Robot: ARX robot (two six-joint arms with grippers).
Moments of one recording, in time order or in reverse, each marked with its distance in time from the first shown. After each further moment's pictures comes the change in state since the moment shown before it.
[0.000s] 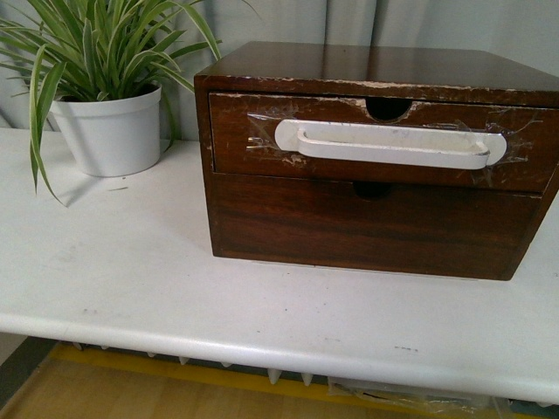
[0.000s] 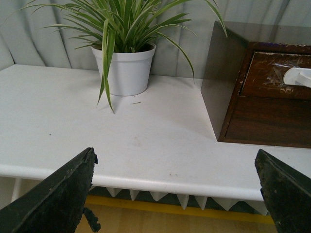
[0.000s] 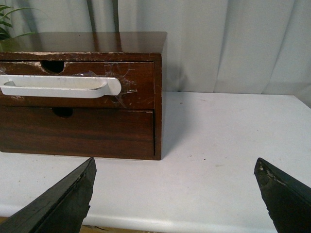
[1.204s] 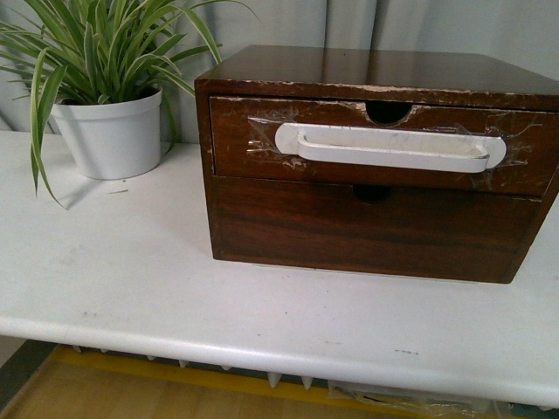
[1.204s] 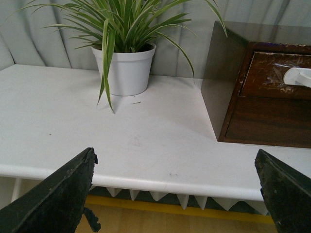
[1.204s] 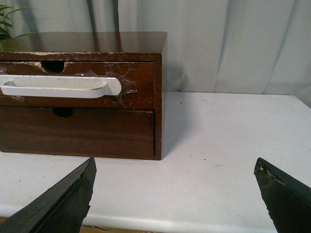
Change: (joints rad) left arm 0.000 0.000 0.000 0.000 0.000 0.000; right arm 0.000 0.000 0.000 0.000 0.000 0.000
